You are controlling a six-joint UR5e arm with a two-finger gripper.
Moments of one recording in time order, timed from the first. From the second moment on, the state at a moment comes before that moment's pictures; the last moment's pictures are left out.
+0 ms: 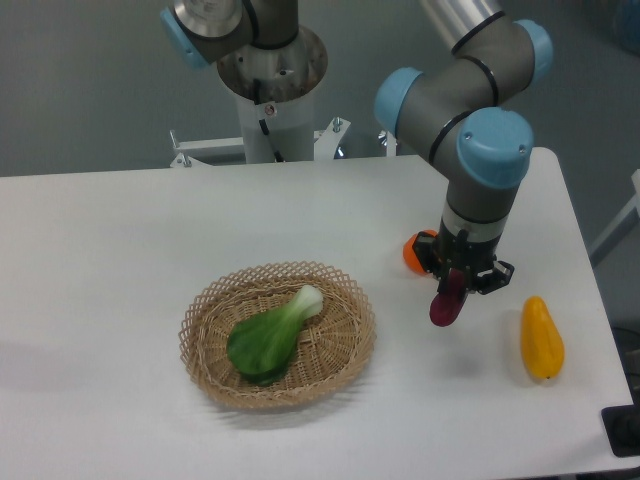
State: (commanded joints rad) arm 2.66 -1.95 -1.57 -1.08 1.54 1.26
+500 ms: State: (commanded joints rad) arm 2.67 -1.95 -1.57 -1.07 1.54 1.31
